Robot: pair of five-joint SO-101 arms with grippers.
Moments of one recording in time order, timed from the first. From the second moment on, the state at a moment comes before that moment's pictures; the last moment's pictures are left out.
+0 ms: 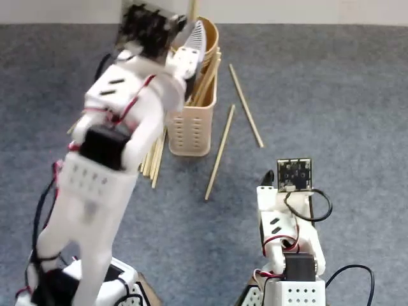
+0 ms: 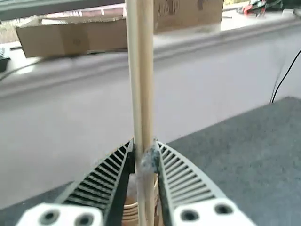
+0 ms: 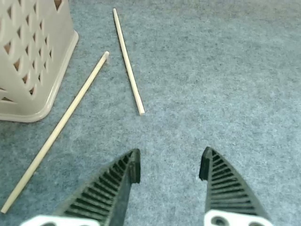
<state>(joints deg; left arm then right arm) 17.5 -23.5 0.7 38.6 -0.2 -4.3 -104.2 95.4 43.3 6.9</state>
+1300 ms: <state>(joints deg) -10.8 -35.0 18.7 38.1 5.6 -4.3 -104.2 95.4 43.3 6.9</state>
